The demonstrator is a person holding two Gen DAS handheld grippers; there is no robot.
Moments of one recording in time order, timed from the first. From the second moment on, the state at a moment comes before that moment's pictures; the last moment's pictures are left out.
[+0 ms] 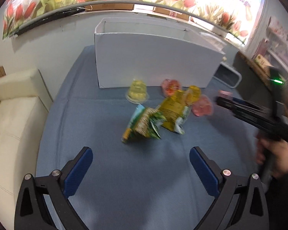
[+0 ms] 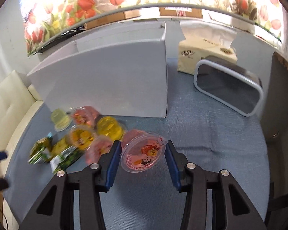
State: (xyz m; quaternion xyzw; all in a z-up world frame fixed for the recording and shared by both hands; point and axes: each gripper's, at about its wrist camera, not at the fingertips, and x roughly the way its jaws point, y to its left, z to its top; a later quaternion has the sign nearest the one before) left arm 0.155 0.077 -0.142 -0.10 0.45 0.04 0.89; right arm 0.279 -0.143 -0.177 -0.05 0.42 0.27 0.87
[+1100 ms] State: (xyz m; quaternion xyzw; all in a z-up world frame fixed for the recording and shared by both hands) left arm 0.176 0.085 -0.097 -0.10 0.41 -0.05 0.91; right arm 0.222 -0.137 -0.115 -0.01 0.38 0.32 0.87
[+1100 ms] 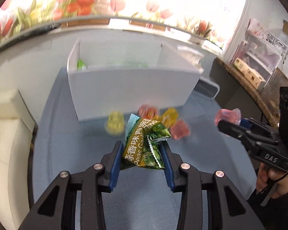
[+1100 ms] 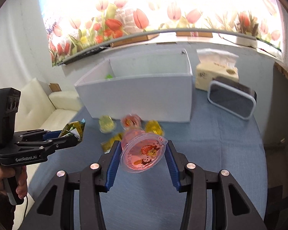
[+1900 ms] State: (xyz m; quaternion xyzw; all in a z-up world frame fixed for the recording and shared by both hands) left arm 0.353 0.128 -0.064 -0.10 0.41 -0.01 0.91; right arm 0.394 -0.070 -0.077 -0.08 0.36 0.26 0.89
